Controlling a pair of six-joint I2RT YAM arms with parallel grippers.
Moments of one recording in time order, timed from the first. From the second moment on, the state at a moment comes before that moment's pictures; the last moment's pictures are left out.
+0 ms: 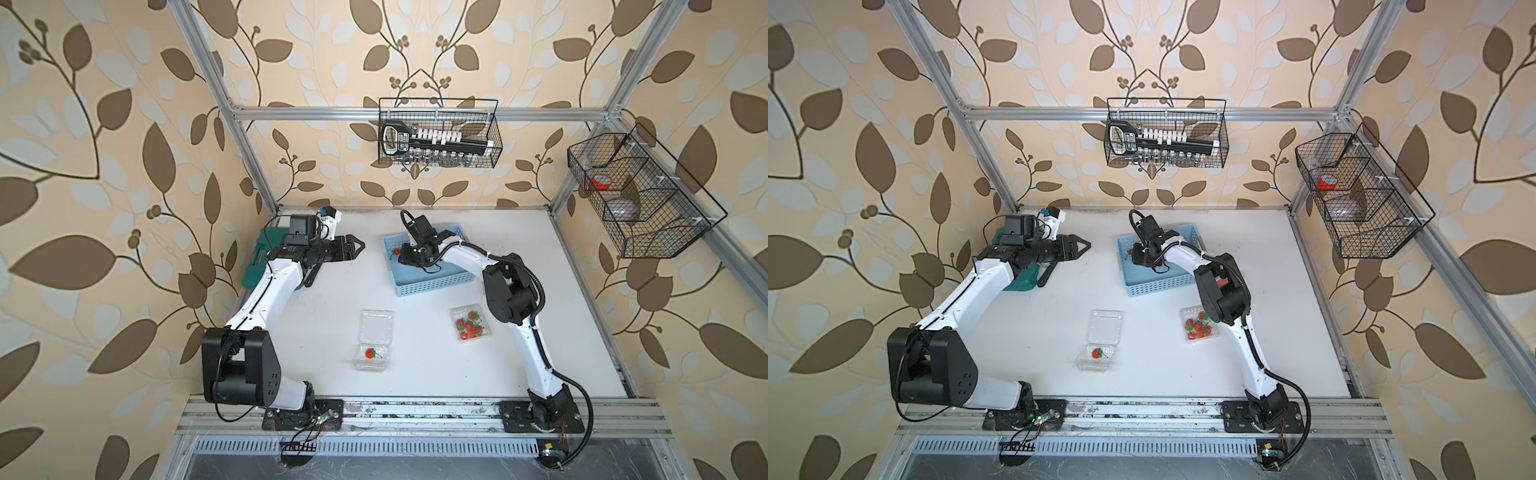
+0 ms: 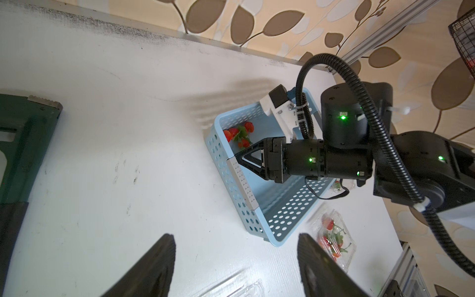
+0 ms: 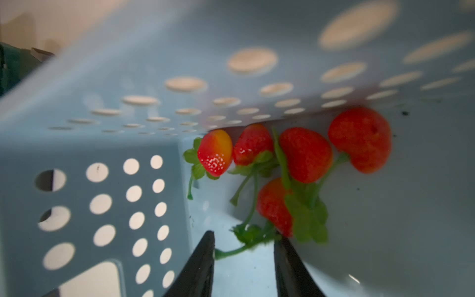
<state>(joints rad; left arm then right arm) -0.03 1.43 1.16 -0.44 0.57 -0.21 0.53 2.39 1.94 -0.54 -0.13 0.63</state>
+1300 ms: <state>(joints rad) -0.03 1.42 1.14 -0.42 0.58 -0.22 0.98 1.76 1.31 -0.47 -0.22 0.37</state>
